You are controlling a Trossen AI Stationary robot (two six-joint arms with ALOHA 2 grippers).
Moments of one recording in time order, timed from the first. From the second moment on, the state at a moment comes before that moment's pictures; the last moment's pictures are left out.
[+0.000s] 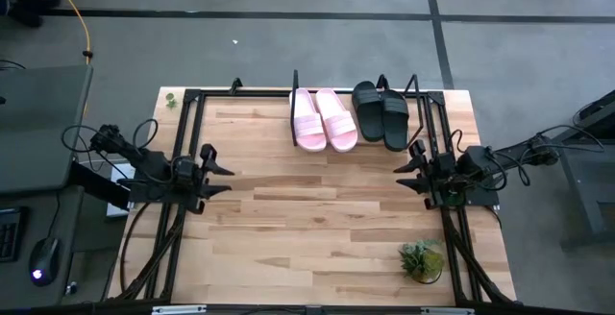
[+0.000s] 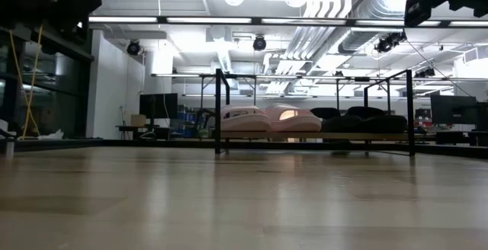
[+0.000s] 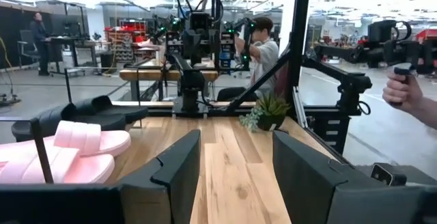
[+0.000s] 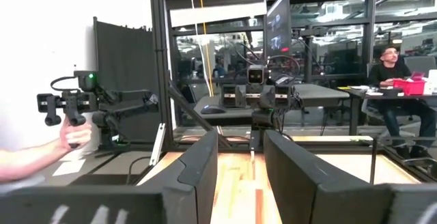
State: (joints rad) left arm -0.41 0.01 0.08 0.01 -0.43 0.02; right arm 0.29 0.20 0.15 0.27 0.13 0.00
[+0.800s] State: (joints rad) left arm -0.41 0.01 0.07 -0.02 -0.44 0.02; right arm 0.26 0.20 0.01 0.32 0.19 0.05
